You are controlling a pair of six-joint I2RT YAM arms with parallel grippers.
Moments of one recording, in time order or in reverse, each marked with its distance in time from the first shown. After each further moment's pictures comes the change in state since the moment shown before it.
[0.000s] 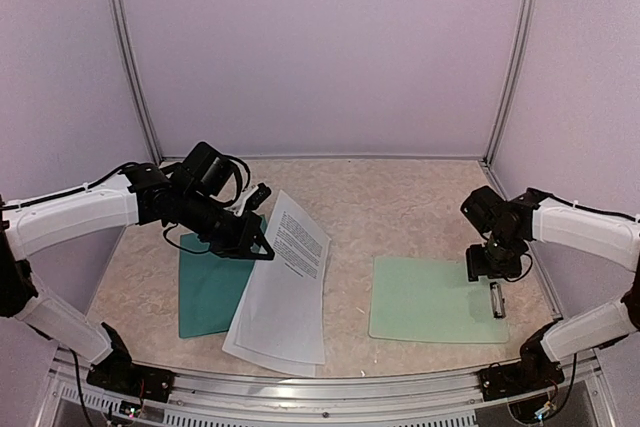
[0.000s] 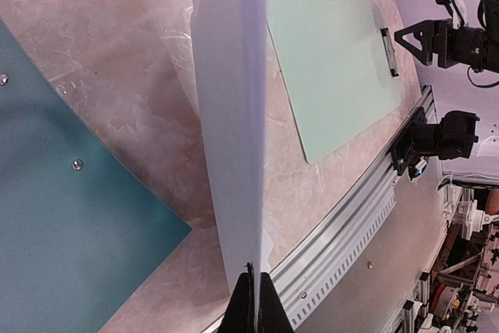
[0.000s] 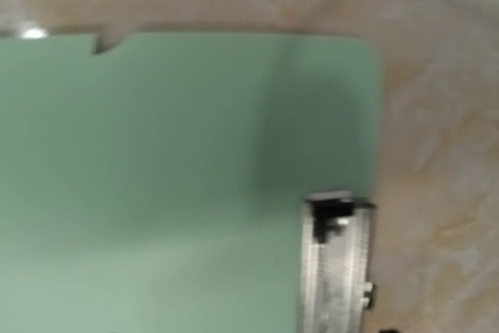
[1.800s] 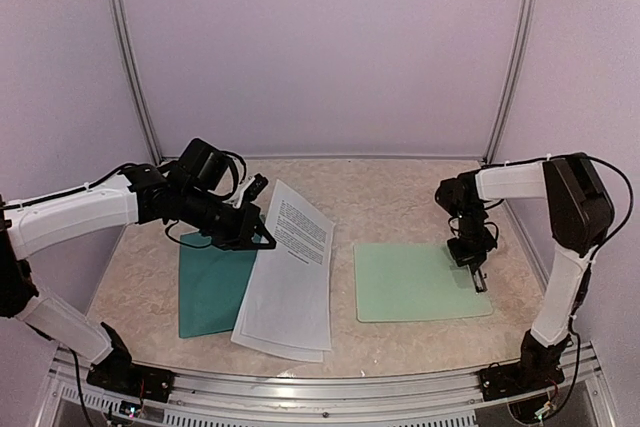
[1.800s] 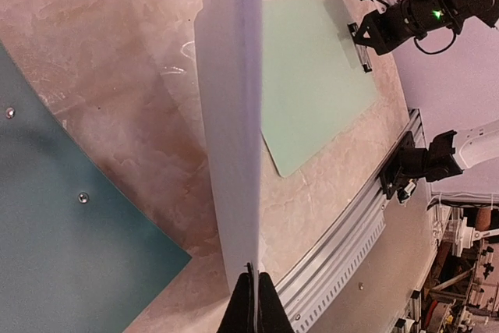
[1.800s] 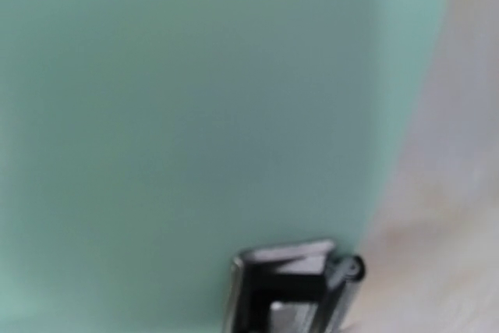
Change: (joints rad) left arm 0.043 0.000 -0.021 0.101 0.018 -0.017; right arm -0.146 0.597 0.370 -0.091 -0.079 -0.325
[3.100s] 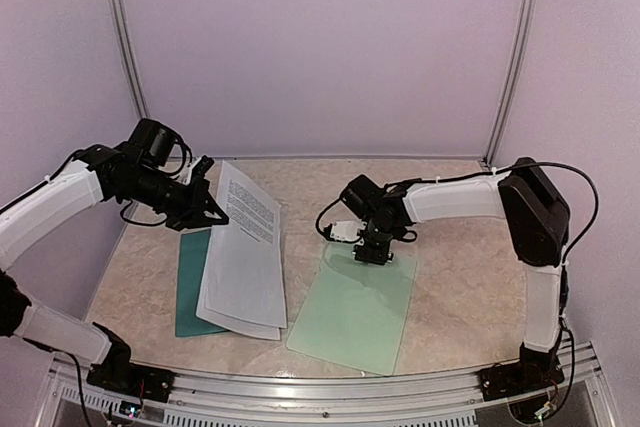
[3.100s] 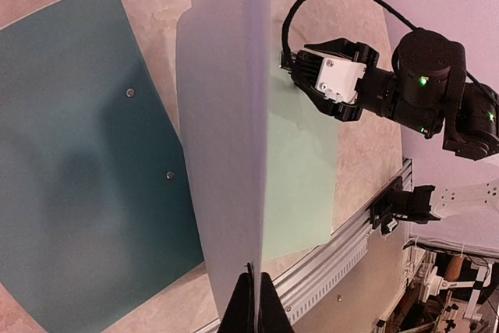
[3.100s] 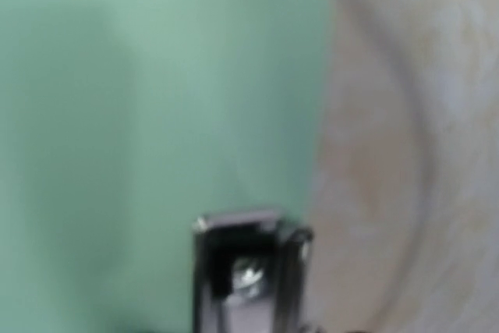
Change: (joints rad) left arm 0.298 -0.126 0.055 -0.251 0.081 0.037; right arm 0.478 0.174 0.257 0.454 0.001 -0.860
